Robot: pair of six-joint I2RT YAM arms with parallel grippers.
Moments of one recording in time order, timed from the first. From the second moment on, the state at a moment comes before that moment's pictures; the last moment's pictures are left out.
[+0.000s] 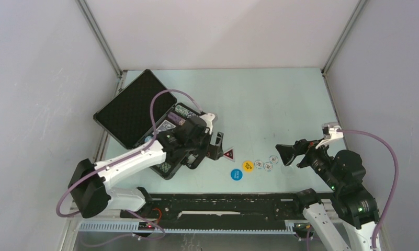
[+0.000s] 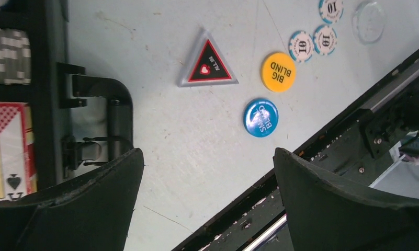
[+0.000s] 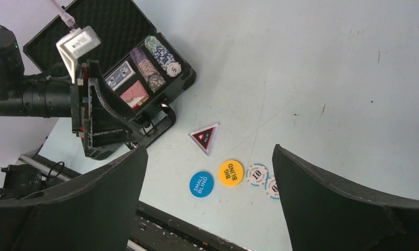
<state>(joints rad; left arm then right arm) -0.84 1.26 0.92 -0.44 0.05 -0.44 0.28 0.31 0.86 -0.77 -0.18 0.37</state>
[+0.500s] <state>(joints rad) -0.97 1.33 0.88 -0.28 0.15 -0.67 0.28 0.31 0.86 -0.77 -0.18 0.37</state>
